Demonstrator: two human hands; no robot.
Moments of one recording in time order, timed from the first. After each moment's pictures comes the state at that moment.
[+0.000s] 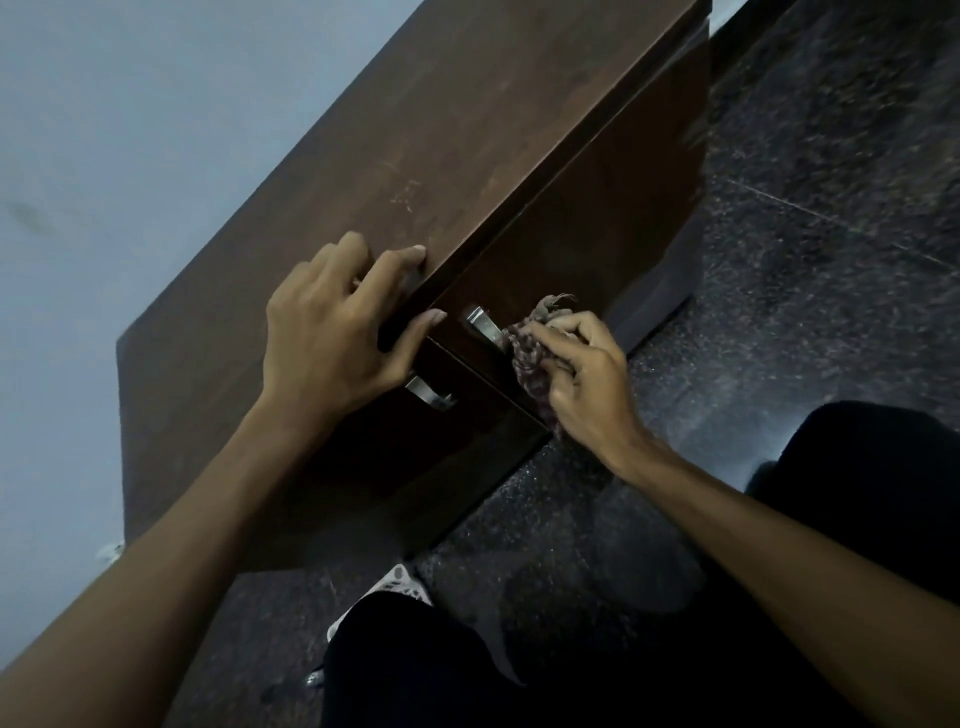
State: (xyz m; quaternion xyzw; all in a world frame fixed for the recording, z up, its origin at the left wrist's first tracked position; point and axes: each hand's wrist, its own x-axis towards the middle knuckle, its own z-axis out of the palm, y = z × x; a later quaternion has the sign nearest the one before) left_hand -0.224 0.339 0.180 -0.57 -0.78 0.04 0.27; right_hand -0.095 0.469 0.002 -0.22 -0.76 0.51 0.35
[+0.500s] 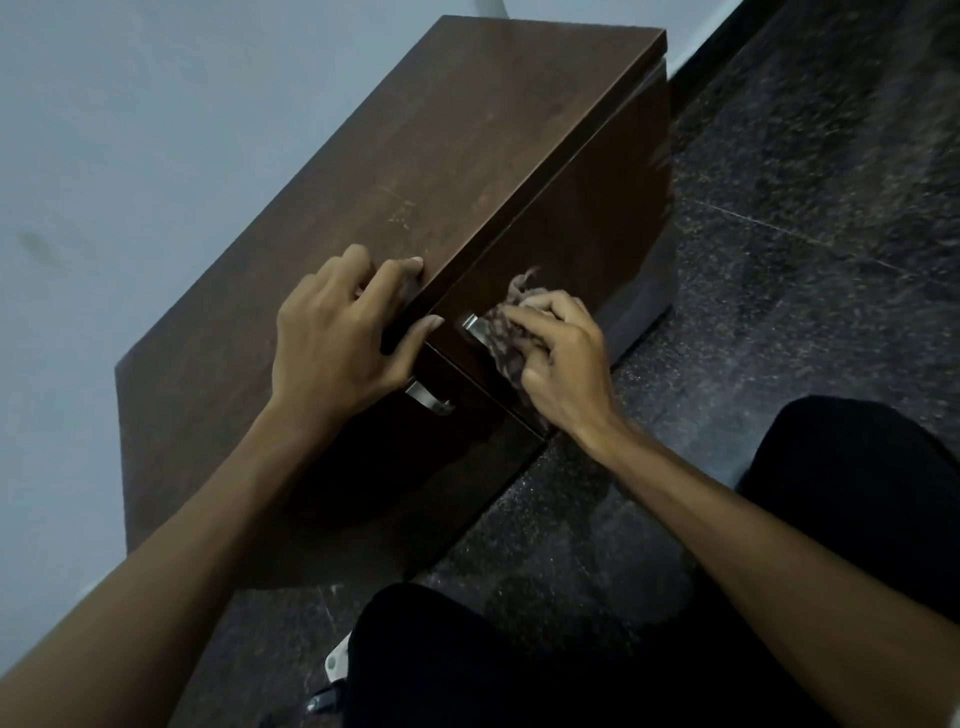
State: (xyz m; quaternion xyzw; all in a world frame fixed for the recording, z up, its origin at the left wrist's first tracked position) left_hand -0.224 0.338 0.179 -0.57 -0.78 0.03 0.26; right_hand -0.104 0.468 0.038 -0.23 -0.75 0.48 0.39
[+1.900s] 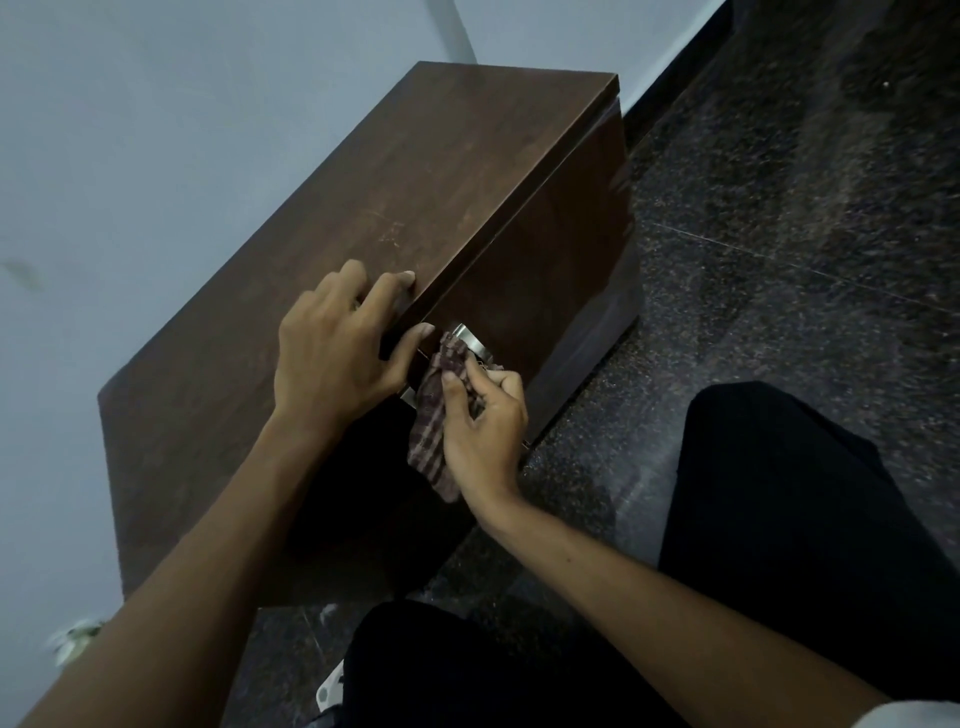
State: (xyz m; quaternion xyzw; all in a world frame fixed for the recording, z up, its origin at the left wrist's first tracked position) left_hand -0.225 0.336 0.179 -0.57 -0.78 0.02 0.26; right_hand -0.120 0.366 0.060 -0.36 -0.51 0.65 0.43
